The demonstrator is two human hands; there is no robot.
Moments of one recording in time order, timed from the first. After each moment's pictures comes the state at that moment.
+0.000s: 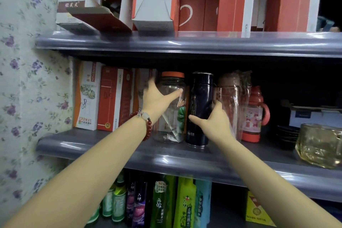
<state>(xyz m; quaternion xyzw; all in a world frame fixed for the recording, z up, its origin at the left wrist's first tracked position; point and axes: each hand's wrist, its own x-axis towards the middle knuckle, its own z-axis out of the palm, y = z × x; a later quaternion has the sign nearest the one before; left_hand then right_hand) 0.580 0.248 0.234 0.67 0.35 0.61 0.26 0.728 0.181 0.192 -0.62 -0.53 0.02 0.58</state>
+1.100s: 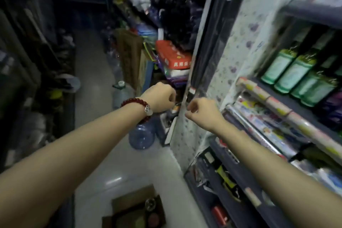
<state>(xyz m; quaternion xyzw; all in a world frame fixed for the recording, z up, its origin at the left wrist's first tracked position) 0.173 -0.030 -0.068 0.61 0.77 0.15 0.09 0.325 0.044 -0.085 -0.39 -0.89 0.18 0.10</state>
